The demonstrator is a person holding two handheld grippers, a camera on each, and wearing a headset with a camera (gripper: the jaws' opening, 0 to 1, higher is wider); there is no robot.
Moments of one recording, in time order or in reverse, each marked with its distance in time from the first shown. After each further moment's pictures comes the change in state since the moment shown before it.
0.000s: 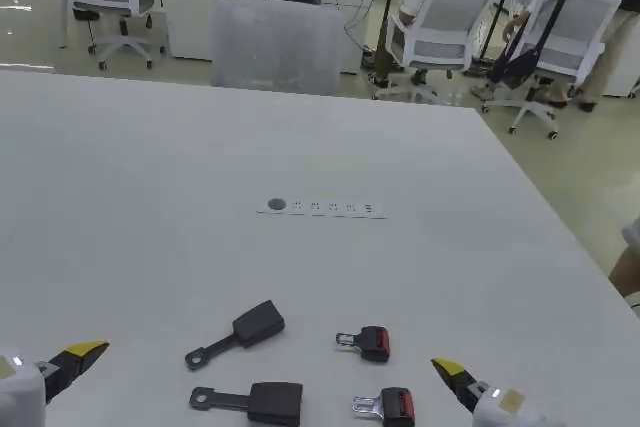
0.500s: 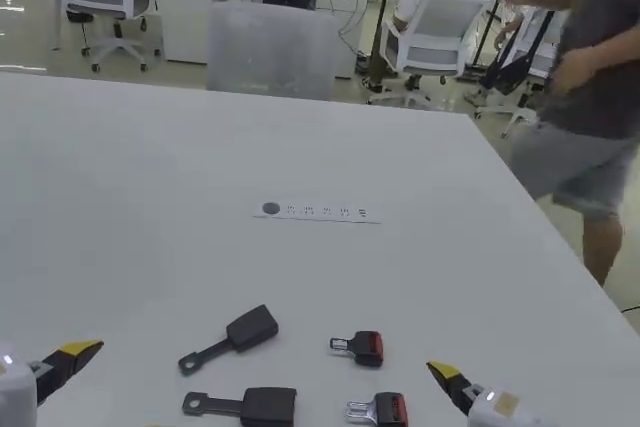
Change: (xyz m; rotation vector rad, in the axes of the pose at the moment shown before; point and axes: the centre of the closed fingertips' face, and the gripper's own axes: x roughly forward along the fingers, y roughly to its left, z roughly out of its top) left arm 0.000 0.000 0.006 -0.006 -0.017 -0.009; right arm -0.003 -0.001 0.003 -0.004 0.001 -0.007
